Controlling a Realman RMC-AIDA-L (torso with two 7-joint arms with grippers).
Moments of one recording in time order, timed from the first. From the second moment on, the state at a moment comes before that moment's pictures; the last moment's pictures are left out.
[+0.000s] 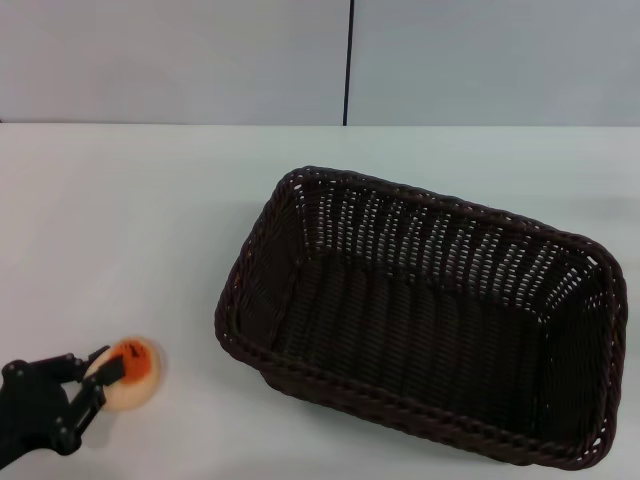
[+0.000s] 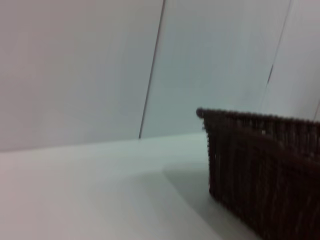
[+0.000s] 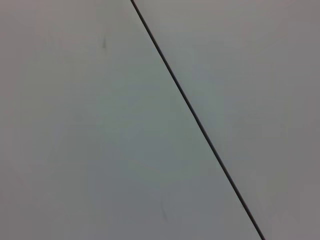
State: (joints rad) left arm -0.14 -2.06 0.15 0.35 2.20 1.67 -0.77; right arm 0.35 2.07 -0.21 -0.22 -1.17 -1.44 0.90
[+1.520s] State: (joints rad) left arm -0.48 -2.07 0.26 0.11 2.07 1.75 -0.77; right arm 0.37 2.07 -0.22 -0.19 -1.18 -1.44 0.91
